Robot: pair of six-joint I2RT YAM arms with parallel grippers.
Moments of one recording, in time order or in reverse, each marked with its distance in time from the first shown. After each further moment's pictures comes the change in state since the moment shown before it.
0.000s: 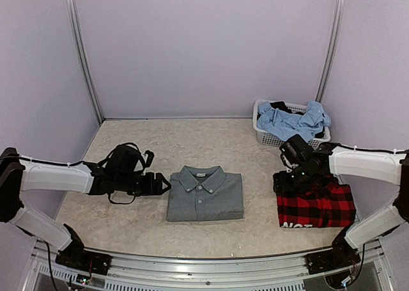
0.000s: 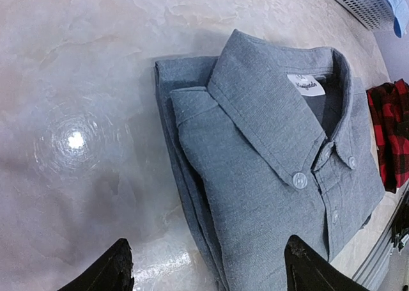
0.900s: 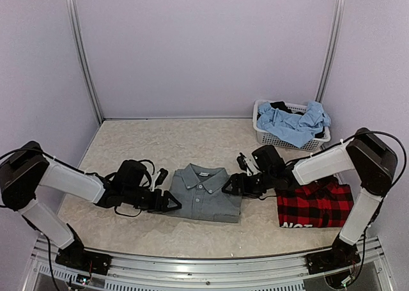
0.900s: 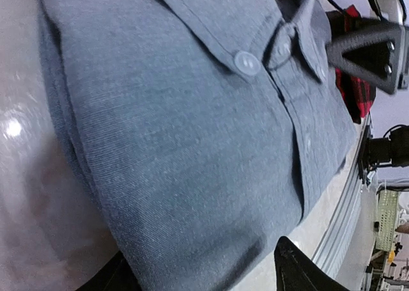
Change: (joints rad) left arm -0.025 0.185 -0.100 0.298 0.311 -0.004; right arm 0.133 0.368 -0.047 0.808 -0.516 0.200
